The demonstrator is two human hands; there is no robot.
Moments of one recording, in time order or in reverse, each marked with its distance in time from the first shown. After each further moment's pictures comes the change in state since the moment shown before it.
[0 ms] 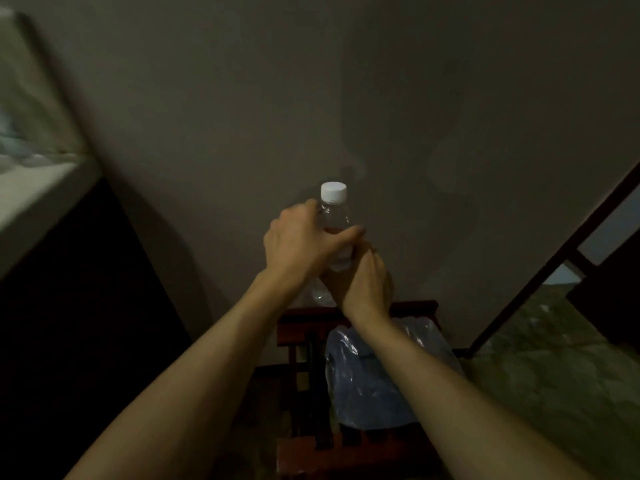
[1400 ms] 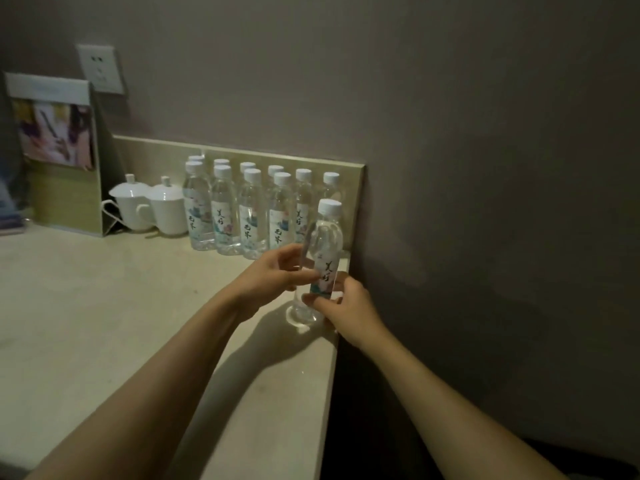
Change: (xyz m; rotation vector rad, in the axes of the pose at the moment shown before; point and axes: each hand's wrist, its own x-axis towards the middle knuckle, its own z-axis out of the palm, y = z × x) left_hand 0.002 -0.324 -0.366 -0.610 -0.170 -0.150; right_hand -0.066 -0.352 0.242 0.417 -0.604 -0.210
